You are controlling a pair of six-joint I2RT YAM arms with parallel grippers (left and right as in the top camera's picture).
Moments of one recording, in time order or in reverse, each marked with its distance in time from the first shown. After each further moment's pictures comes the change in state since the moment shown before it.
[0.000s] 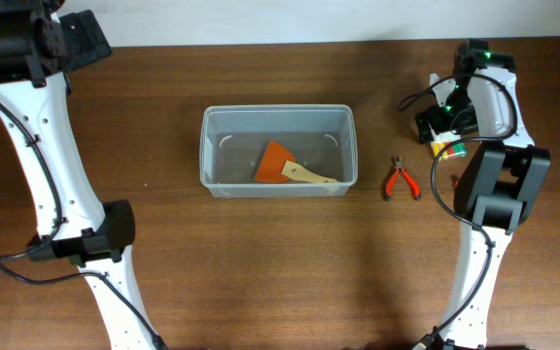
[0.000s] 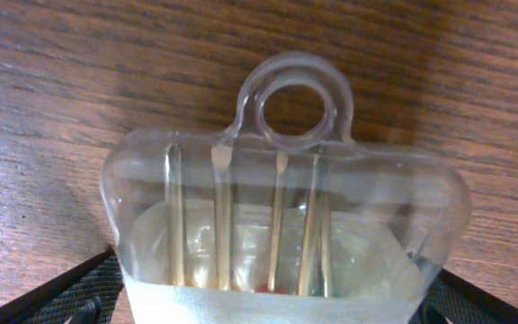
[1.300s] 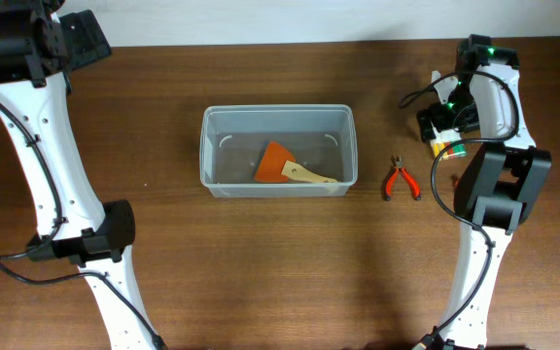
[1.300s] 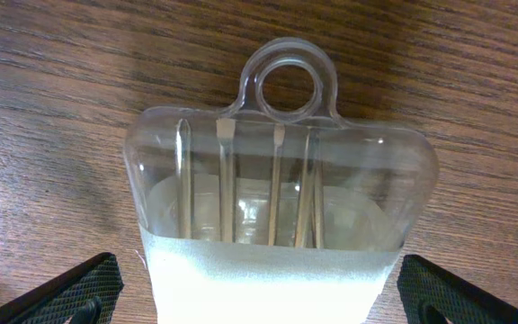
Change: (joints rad) left arm 0.000 0.000 0.000 0.000 0.000 0.000; right arm 0.000 0.000 0.047 -0.058 0.000 0.000
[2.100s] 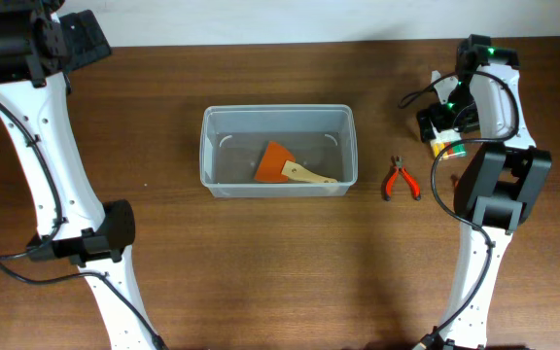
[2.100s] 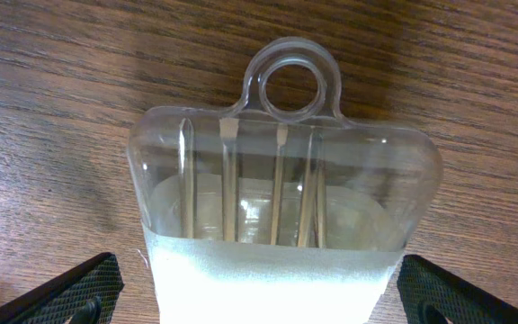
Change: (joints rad) left arm 0.000 0.000 0.000 0.000 0.000 0.000; right arm 0.000 0.000 0.000 -0.002 -0.003 0.000
